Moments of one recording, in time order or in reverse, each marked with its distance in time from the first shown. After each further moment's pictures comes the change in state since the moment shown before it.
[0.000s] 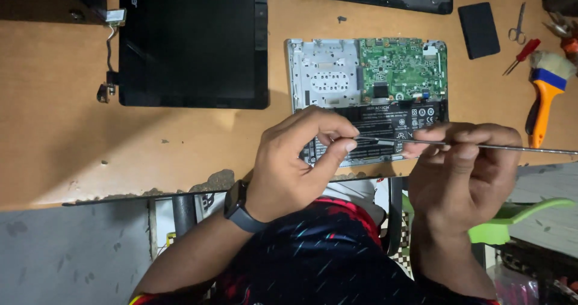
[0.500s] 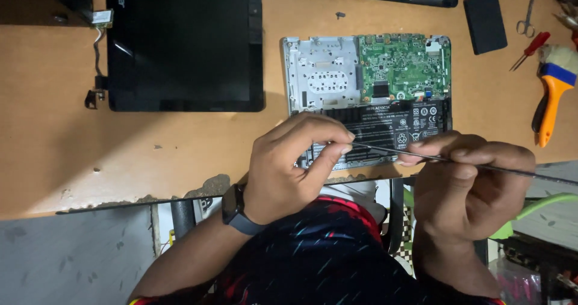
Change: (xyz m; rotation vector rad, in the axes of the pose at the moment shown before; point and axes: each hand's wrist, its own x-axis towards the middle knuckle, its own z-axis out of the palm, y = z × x) left_hand 0.003 -0.010 0.002 0.100 -0.014 0.062; right_hand 0.001 -0.009 -0.001 -0.155 -0.119 -0.126
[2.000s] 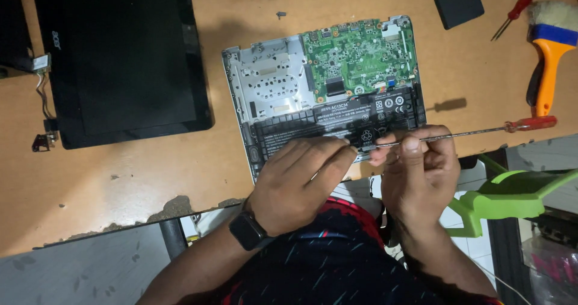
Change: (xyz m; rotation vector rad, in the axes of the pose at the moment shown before) left_hand -0.004 -0.019 0.065 0.505 -0.247 0.359; right_hand -0.033 0.060 -0.034 0.403 0.297 0.523
